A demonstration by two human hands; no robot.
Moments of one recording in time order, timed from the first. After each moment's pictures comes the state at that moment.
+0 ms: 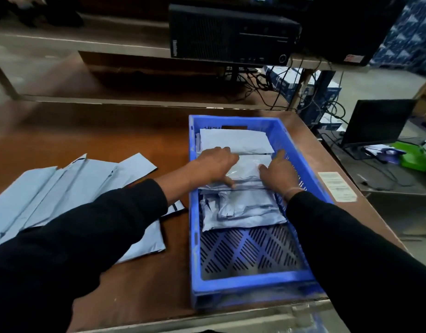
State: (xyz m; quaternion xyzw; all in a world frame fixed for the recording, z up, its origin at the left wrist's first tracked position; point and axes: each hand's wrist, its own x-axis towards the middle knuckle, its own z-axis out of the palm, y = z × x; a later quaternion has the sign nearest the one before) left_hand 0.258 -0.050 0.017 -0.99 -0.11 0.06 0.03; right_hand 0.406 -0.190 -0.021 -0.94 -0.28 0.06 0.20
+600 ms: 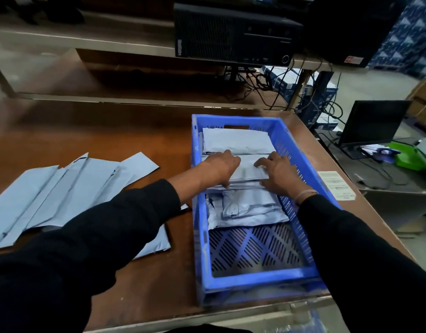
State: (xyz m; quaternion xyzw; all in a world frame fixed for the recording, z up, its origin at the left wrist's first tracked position) left_hand 0.258 -0.052 0.009 -0.99 -0.13 0.08 0.00; right_hand 0.395 -0.202 -0.008 -0.88 -0.47 0.02 0.01
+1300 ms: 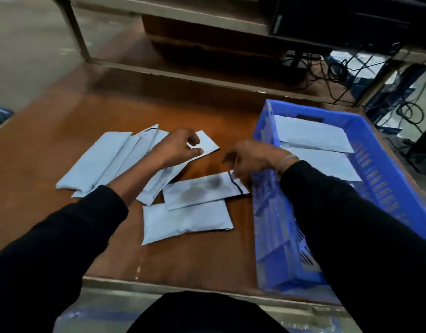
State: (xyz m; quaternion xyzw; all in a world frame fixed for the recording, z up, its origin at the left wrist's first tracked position) left_hand 0.004 0.081 -0.016 -0.85 -0.39 -0.13 -0.34; right_hand 0.196 -0.035 0.026 -0.71 -0.66 0.24 -0.03
